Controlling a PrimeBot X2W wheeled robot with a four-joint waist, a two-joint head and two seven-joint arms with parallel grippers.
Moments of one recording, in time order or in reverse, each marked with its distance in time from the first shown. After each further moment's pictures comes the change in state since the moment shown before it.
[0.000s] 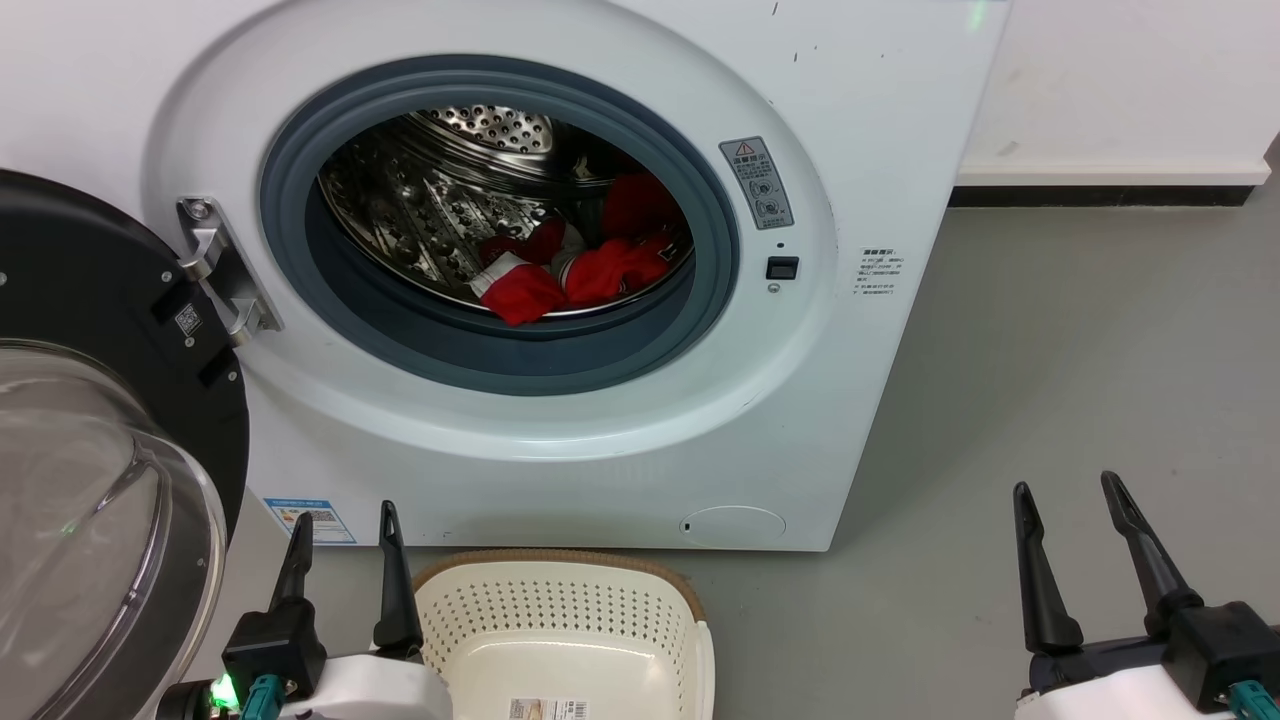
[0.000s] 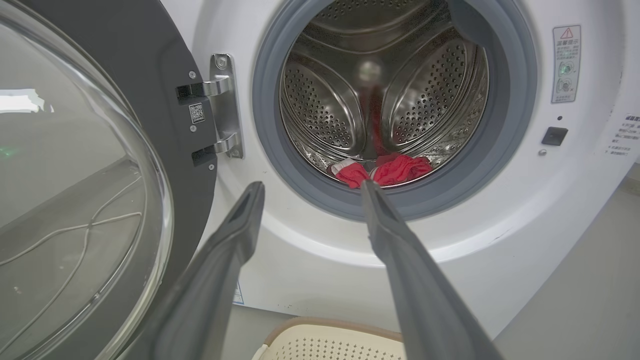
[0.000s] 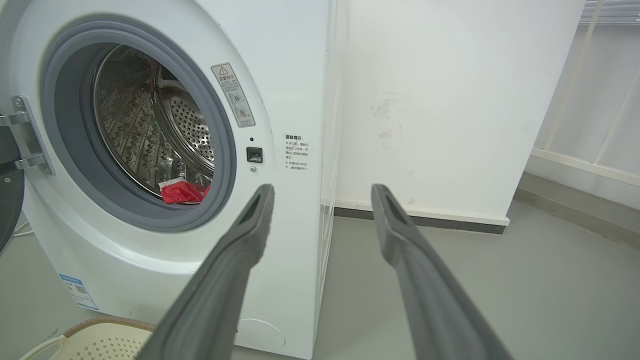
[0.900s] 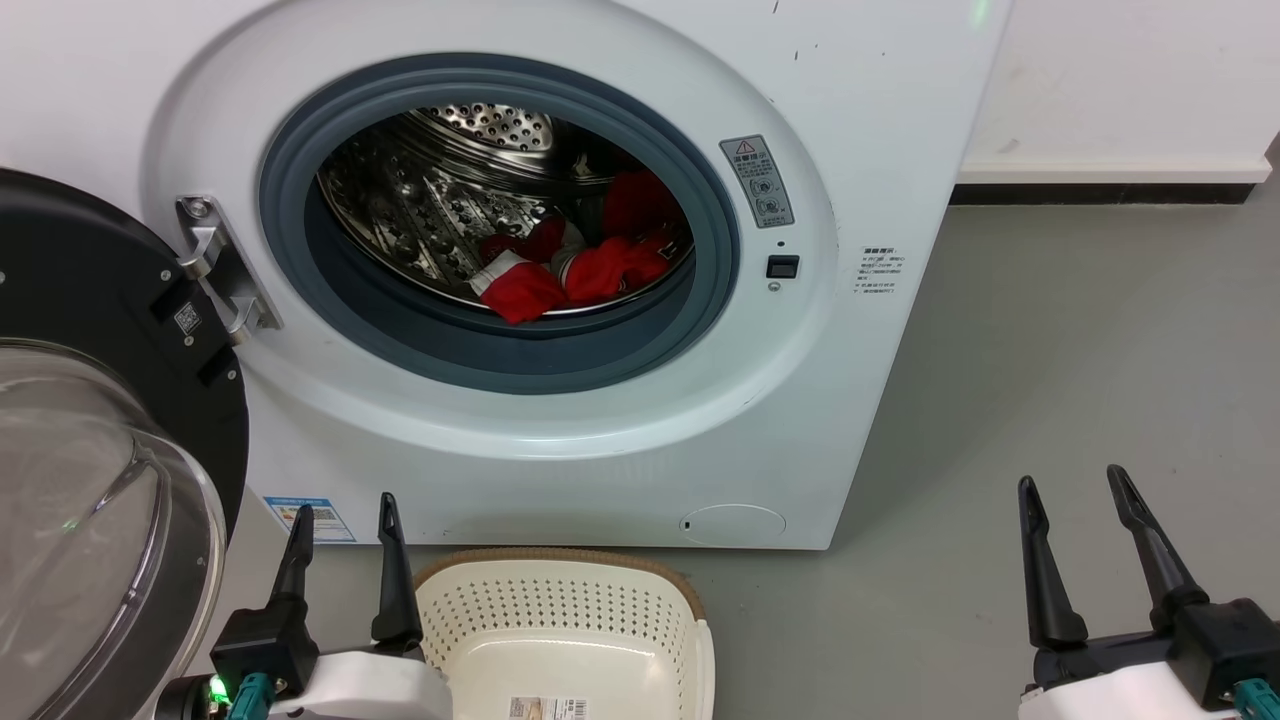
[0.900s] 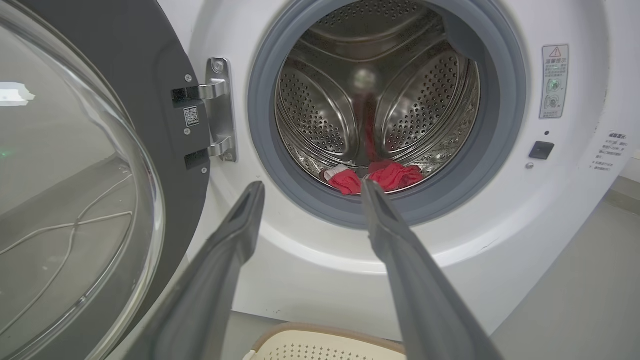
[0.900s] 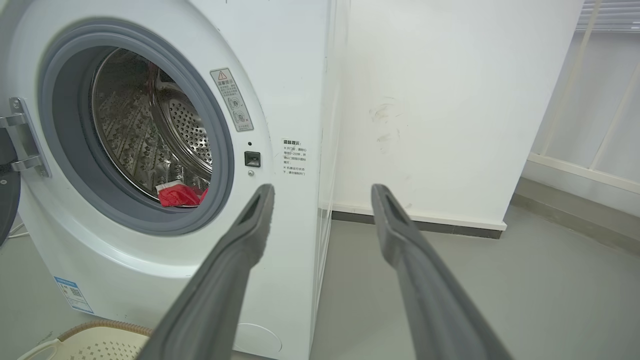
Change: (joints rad) left arm 0.000 0.000 -0.001 -0.023 -0.034 -0.019 0.002; right arm -0.004 0.000 -0.005 -0.012 -0.012 0.000 0.000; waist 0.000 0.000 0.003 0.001
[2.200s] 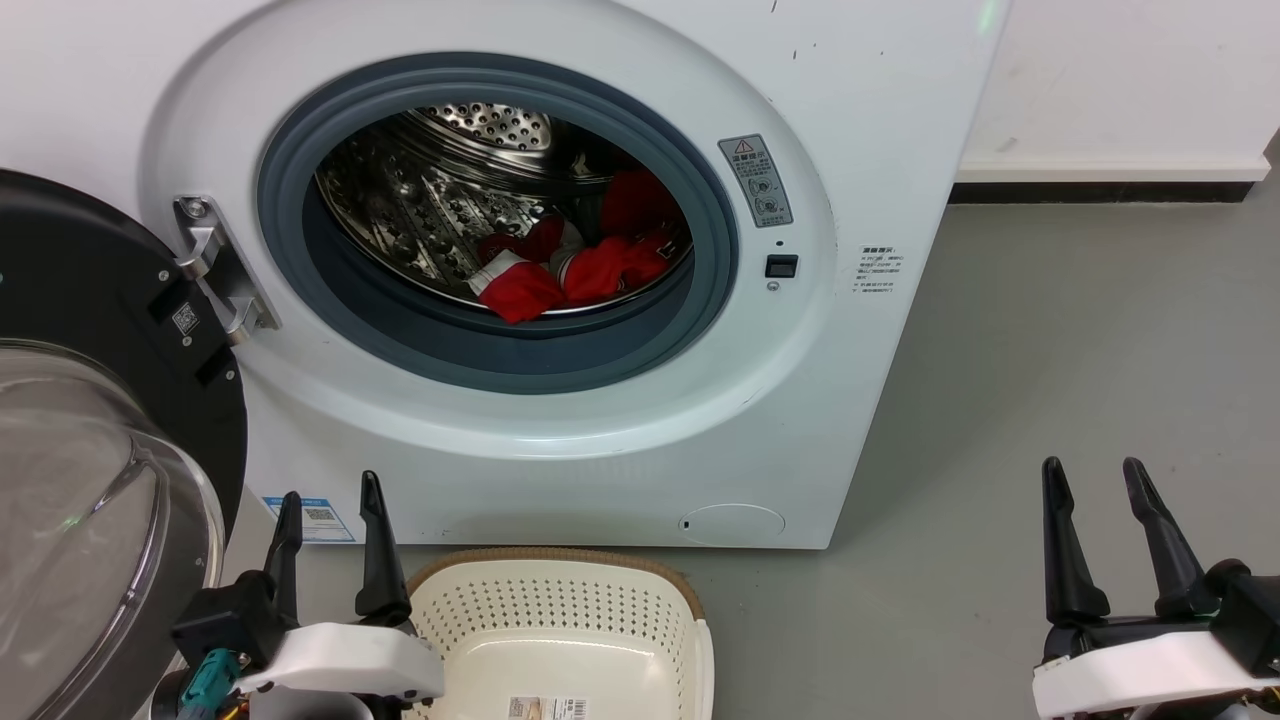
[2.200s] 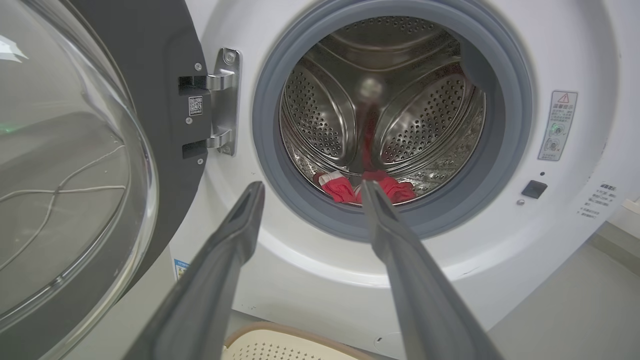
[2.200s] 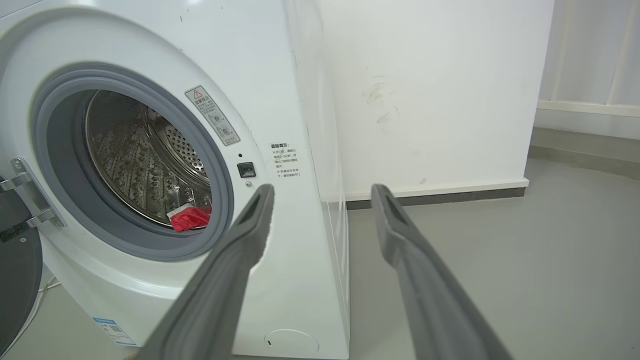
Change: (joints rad) left arm -0.024 -0.001 0.006 -0.037 -0.153 0.013 0.061; right arm -0.038 0.000 -0.019 0.035 0.223 0.000 0.063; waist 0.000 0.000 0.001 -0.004
